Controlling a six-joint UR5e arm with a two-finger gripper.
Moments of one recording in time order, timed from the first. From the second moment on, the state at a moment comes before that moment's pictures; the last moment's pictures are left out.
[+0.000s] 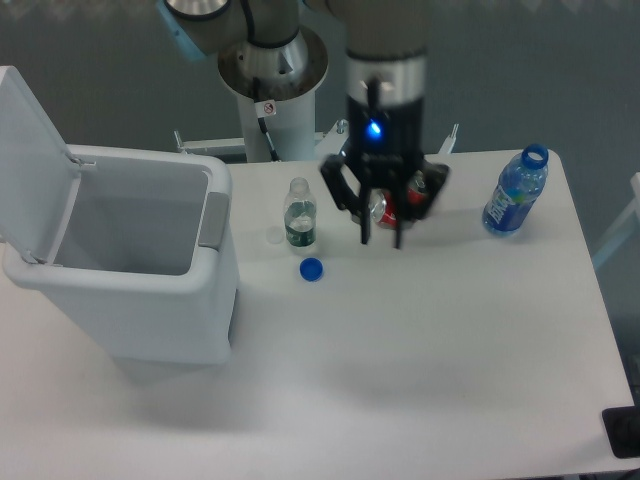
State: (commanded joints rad) arm 2.47 -1.55 -1.57 -1.03 1.32 0.56
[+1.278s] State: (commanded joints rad) arm 2.03 -1.43 -1.51 -1.02 1.10 0.39
